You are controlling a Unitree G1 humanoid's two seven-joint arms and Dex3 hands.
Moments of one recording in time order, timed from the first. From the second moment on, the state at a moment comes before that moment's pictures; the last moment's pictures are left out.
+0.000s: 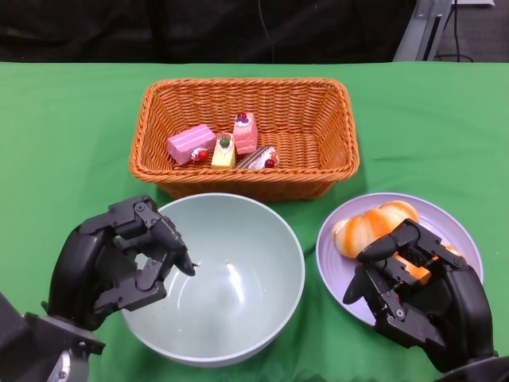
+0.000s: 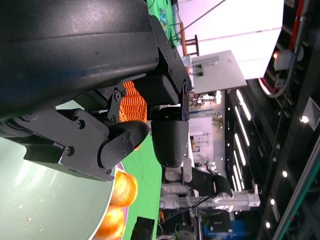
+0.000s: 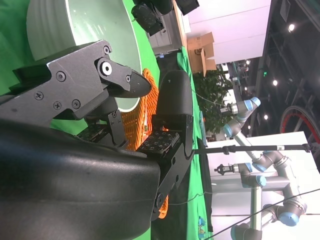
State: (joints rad) left arm -0.14 0.20 -0.18 0.43 -0.54 -0.67 -0.42; right arm 0.09 0.13 0.02 0.13 0.29 -0.38 0.40
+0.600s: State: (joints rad) left arm -0.06 0.15 -0.09 0.29 -0.42 -0.52 -0.62; right arm 0.14 0.08 0.11 -0.05 0.21 -0.35 0.36
